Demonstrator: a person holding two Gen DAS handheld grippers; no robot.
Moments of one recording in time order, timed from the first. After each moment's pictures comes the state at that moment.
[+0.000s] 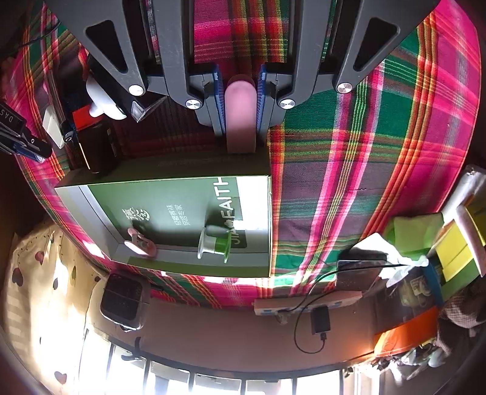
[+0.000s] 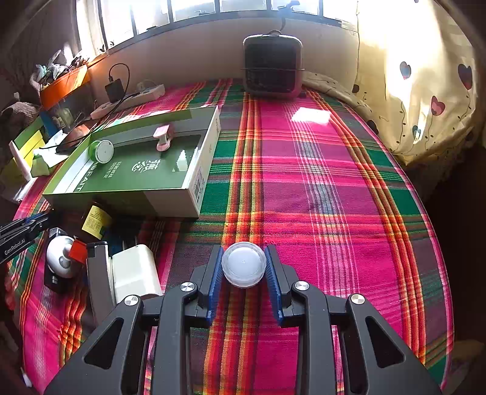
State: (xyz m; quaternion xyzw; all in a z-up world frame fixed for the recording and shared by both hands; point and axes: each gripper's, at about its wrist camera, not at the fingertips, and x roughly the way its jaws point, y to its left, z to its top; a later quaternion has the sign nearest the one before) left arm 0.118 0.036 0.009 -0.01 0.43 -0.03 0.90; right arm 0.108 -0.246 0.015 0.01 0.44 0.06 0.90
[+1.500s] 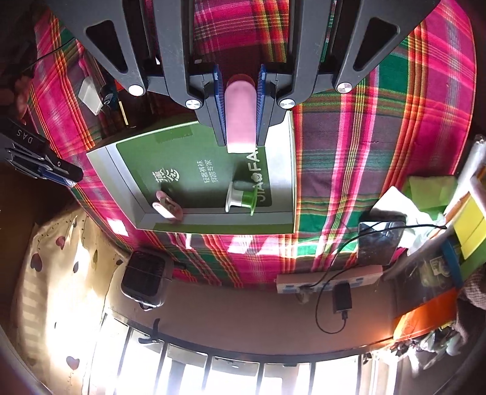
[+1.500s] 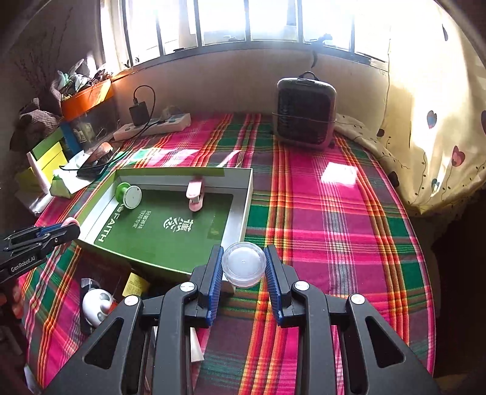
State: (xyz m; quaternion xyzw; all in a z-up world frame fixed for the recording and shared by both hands) left arm 0.141 0.030 0.051 -0.03 0.41 -0.09 0.91; right arm 0.147 -0.219 0.063 -0.01 0.39 0.10 0.91
